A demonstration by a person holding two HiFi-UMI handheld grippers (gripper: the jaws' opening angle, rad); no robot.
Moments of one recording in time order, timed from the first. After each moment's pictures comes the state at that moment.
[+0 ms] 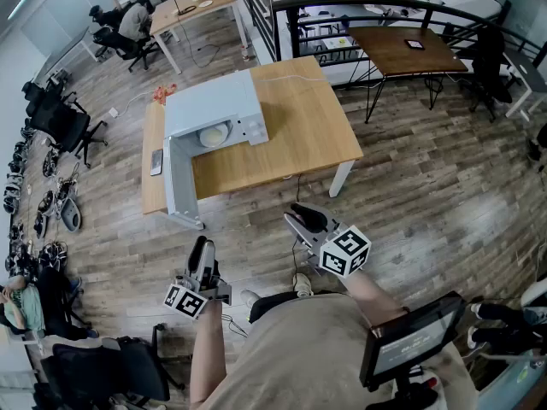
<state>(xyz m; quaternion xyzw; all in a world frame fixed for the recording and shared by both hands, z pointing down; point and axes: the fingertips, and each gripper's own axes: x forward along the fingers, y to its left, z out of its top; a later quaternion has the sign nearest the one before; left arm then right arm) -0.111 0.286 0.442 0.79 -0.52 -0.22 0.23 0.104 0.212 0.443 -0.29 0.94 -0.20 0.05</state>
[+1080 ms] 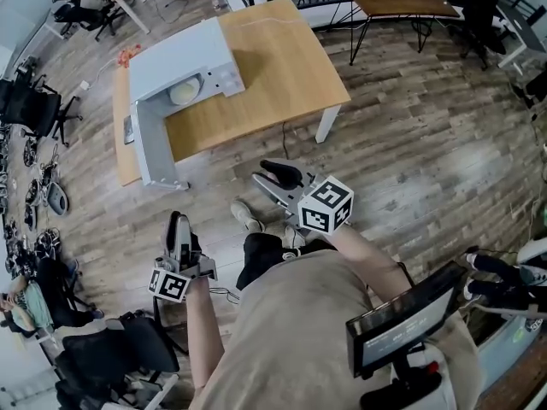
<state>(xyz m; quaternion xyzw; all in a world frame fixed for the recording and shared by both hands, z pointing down) -0.124 0.277 0.463 0.77 -0.55 -0.21 0.25 0.078 0.191 0.467 -0.24 0.93 -0.25 0.05</state>
